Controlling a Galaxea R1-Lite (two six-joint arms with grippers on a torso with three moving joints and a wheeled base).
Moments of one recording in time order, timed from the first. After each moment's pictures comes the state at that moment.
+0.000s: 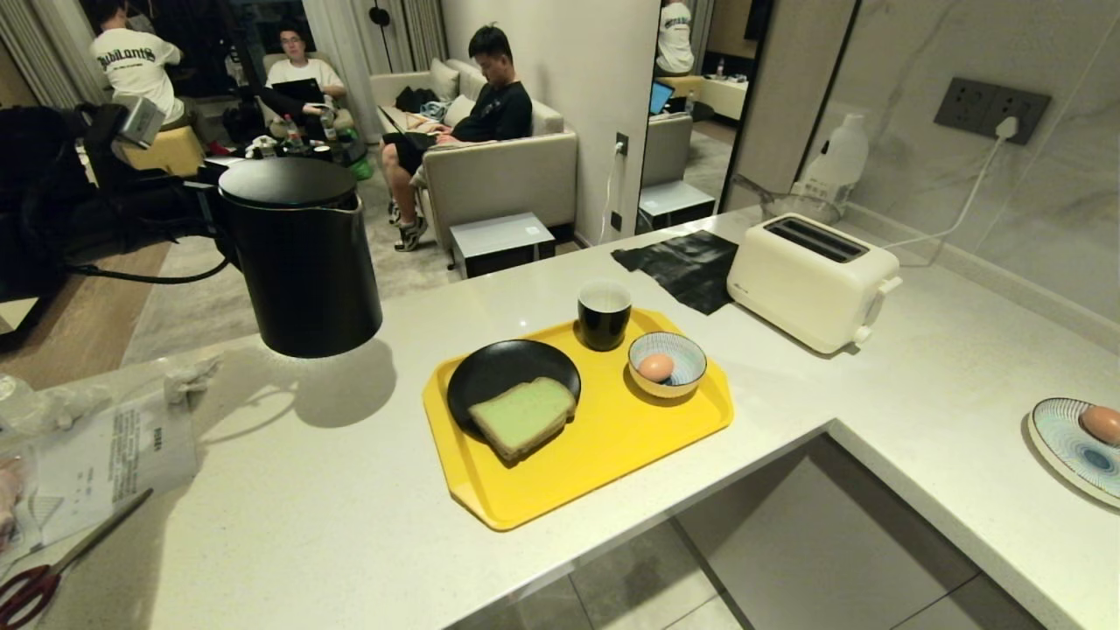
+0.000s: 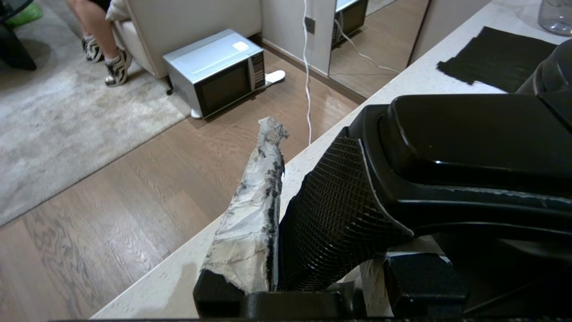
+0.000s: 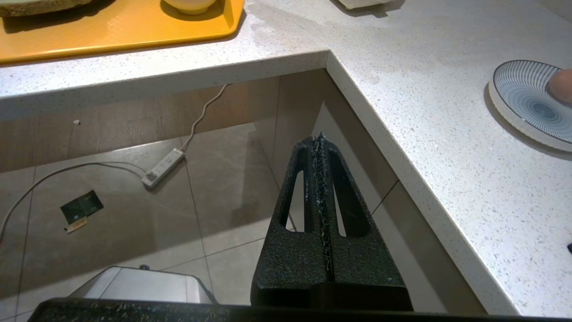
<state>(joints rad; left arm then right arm) 0.26 2.03 -1.73 -0.30 -0.61 0.08 0.01 0.00 -0.04 0.12 0.03 -0.06</state>
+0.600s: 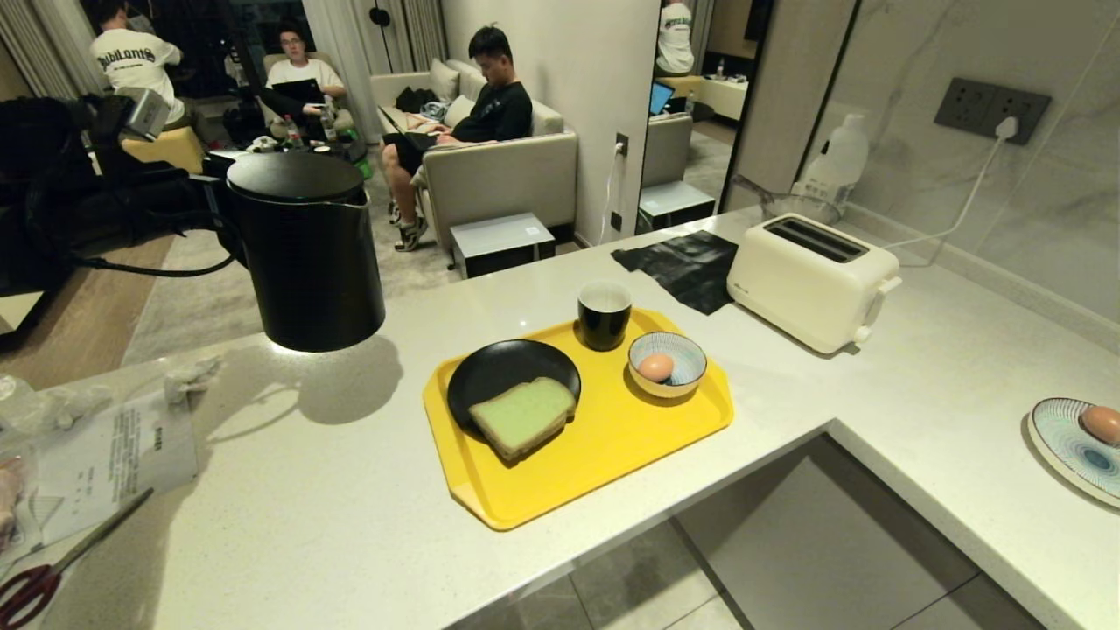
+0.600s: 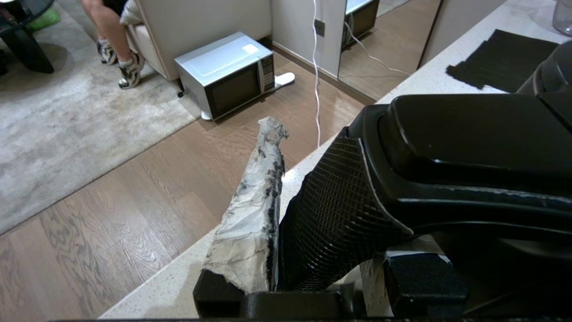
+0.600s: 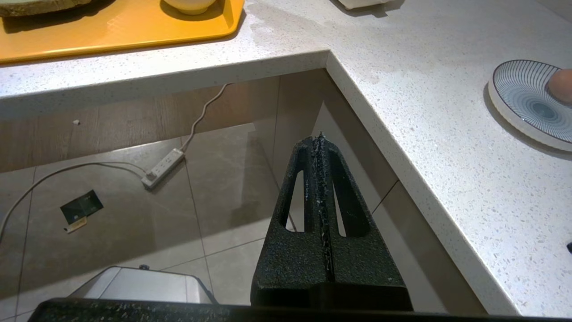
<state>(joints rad) 0.24 2.01 -1.74 -0.29 -0.56 0.09 0.01 0.00 -0.04 0.12 0.03 -0.06</state>
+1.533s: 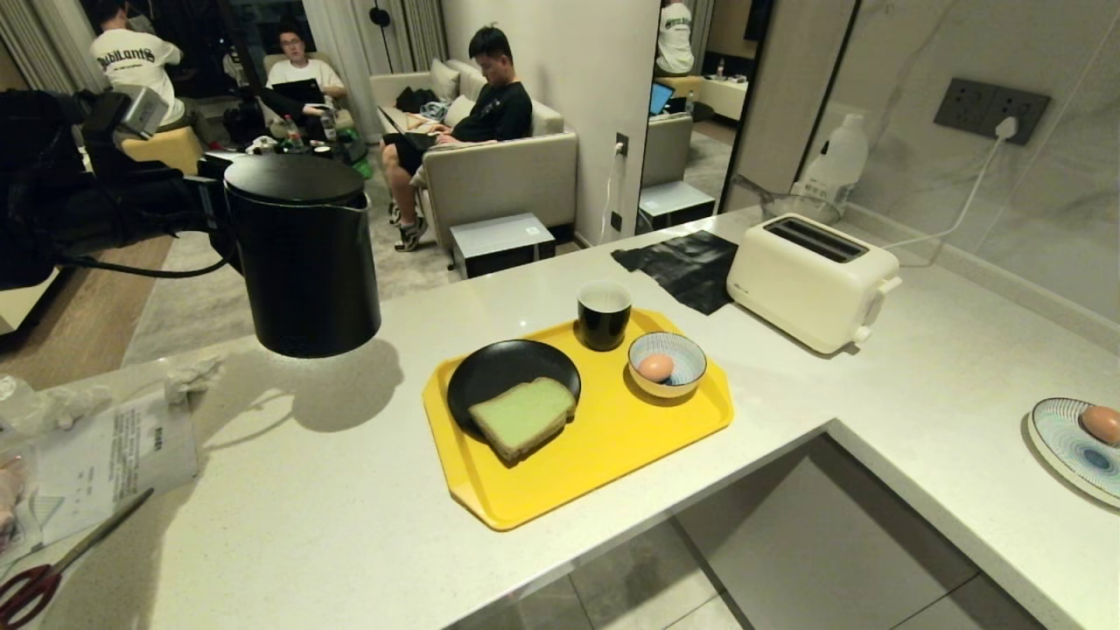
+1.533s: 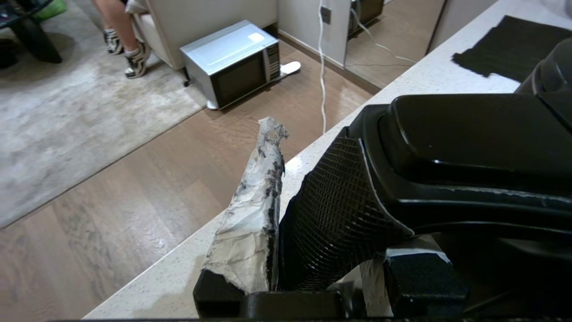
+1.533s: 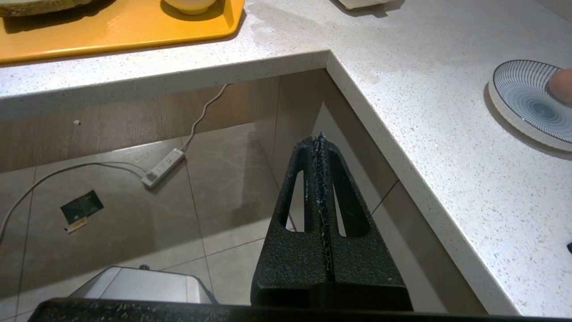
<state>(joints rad) 0.24 1.97 -1.71 -0.24 -0.54 0.12 0.01 0.00 -0.04 0.12 0.03 -0.06</state>
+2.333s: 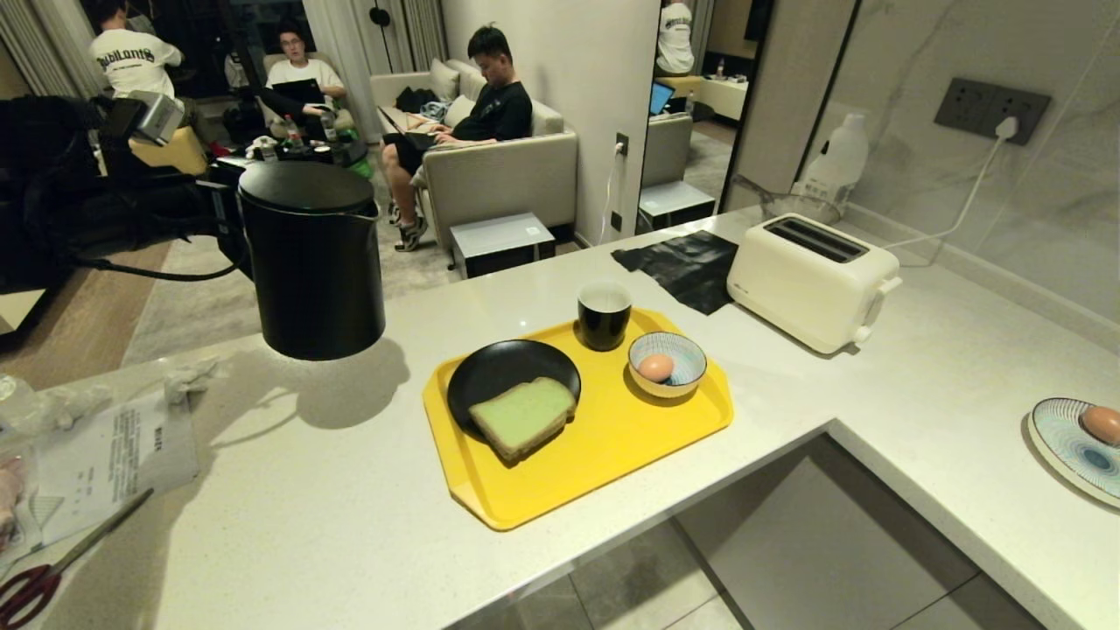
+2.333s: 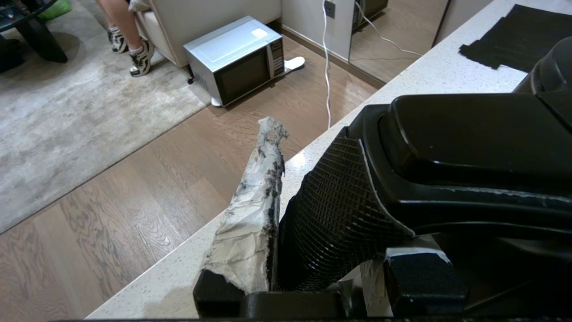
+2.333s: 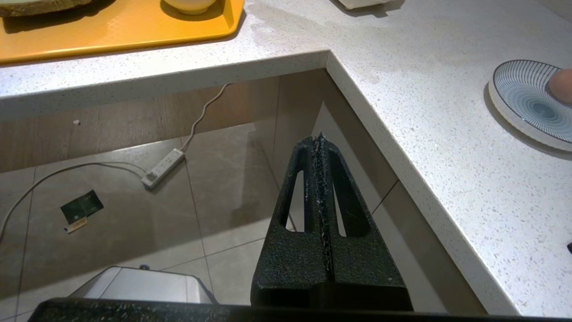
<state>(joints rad) 0.22 1.98 -1.71 -0.24 -0.51 0.14 0.01 0.00 -0.04 0.12 0.03 -0.06</state>
